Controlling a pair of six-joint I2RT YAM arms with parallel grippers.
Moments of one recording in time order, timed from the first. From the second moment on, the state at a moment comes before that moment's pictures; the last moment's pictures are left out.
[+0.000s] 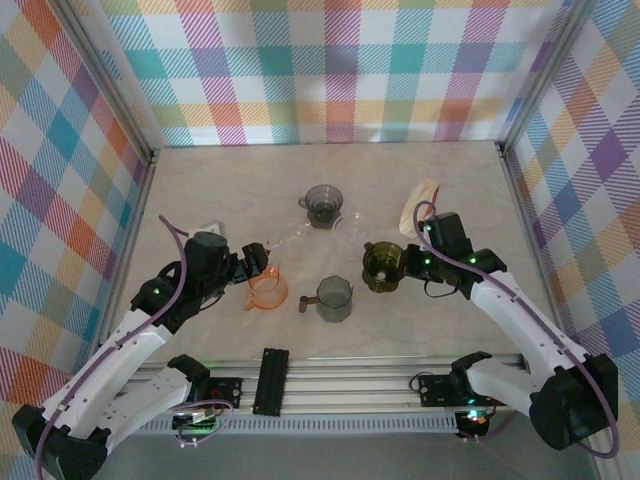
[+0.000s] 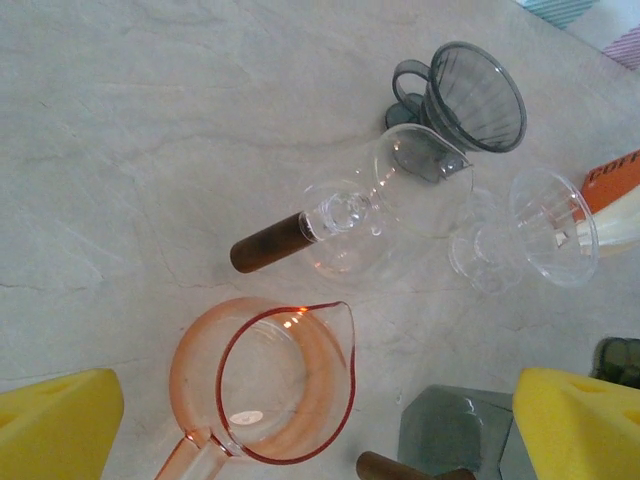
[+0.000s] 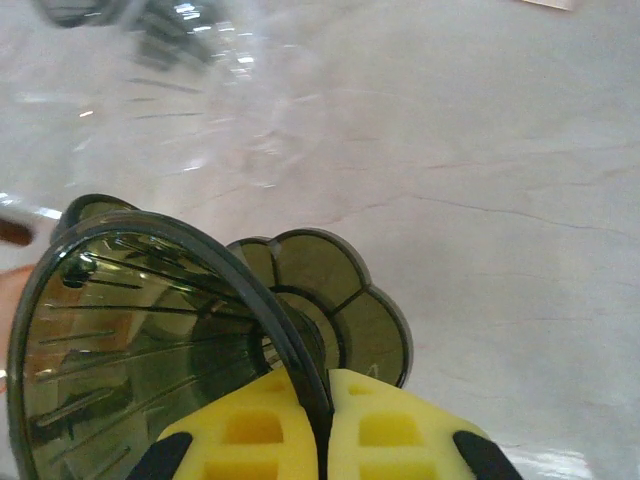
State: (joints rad) left arm -0.53 0.82 0.82 -0.71 -0.18 -0.72; right arm 0.42 1.07 0.86 -0.69 -0.19 0.57
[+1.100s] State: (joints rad) left arm -0.53 0.75 0.82 -0.72 -0.23 -0.72; right arm 0.74 1.31 1.08 -0.76 -0.20 0.58
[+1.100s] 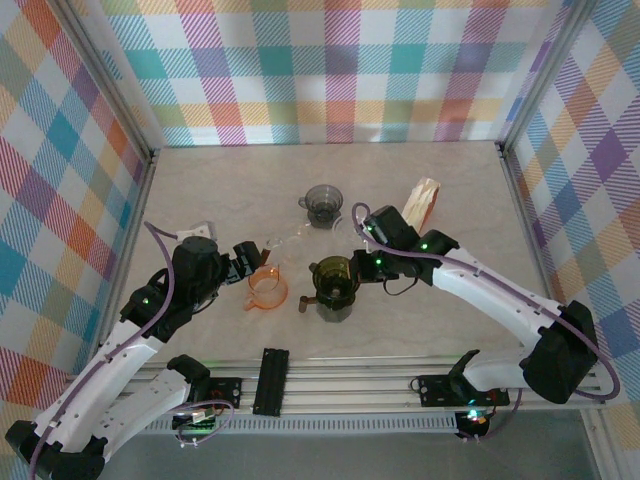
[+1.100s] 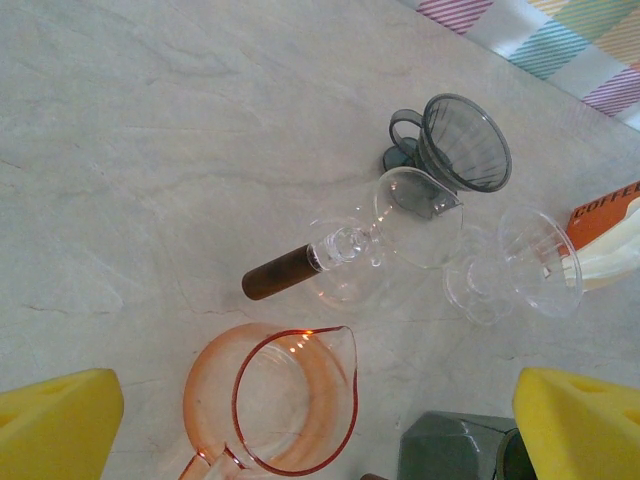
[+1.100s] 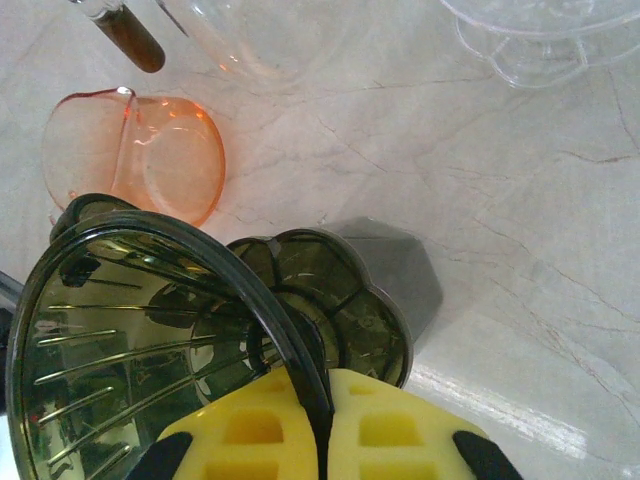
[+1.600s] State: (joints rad) left arm -0.53 0.75 0.82 -0.71 -0.23 -0.72; right arm 0.76 1.33 1.07 -0.73 -0.20 0.59
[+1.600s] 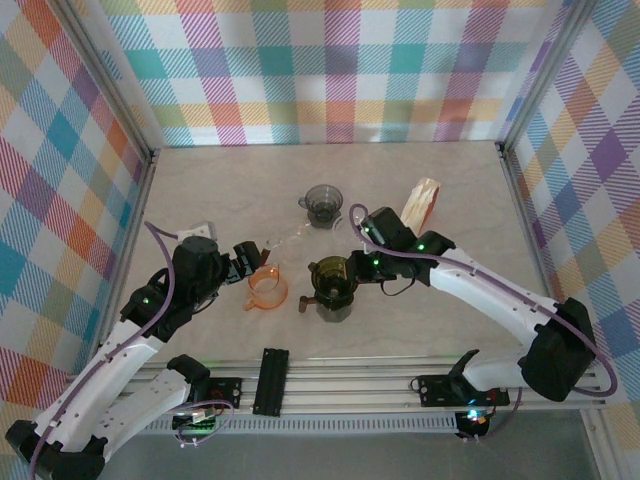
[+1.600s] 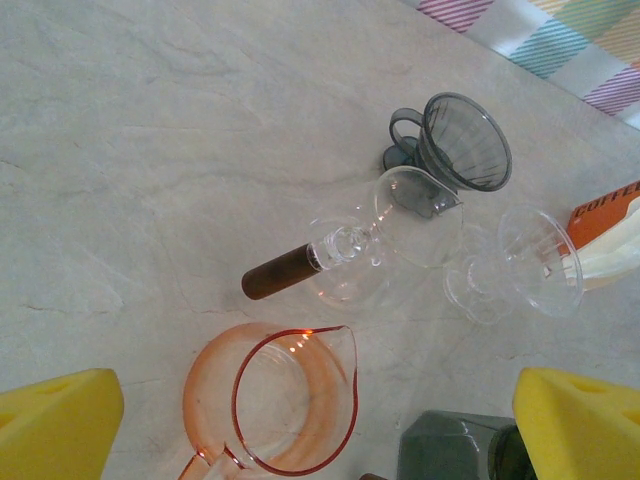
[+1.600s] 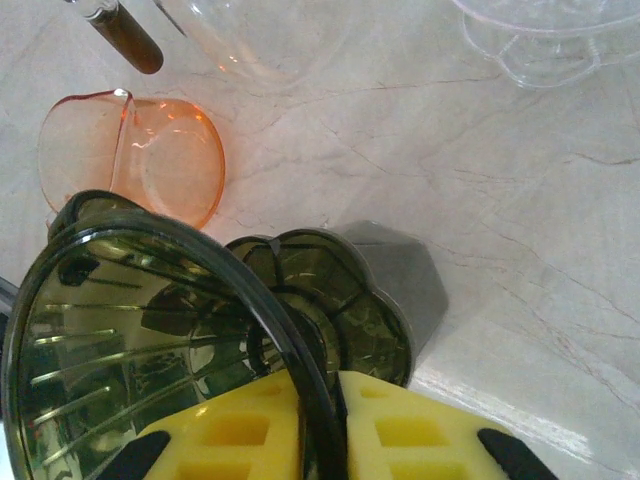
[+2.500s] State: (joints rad) left arm -0.53 0.73 0.73 -0.68 -0.19 -0.79; right arm 0.39 1.37 1.17 -0.66 0.05 0.57
